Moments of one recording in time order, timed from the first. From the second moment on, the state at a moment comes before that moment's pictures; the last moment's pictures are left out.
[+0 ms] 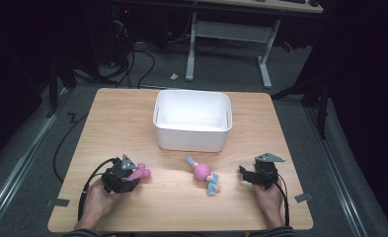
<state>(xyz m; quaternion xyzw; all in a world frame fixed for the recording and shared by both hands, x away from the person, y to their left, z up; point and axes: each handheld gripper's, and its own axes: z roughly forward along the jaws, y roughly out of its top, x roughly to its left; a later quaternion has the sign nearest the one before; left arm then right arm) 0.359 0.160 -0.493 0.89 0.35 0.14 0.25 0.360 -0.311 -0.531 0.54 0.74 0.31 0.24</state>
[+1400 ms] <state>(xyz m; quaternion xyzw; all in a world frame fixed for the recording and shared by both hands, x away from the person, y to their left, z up) 0.374 0.160 -0.446 0.87 0.37 0.12 0.30 0.360 -0.311 -0.531 0.54 0.75 0.31 0.24</state>
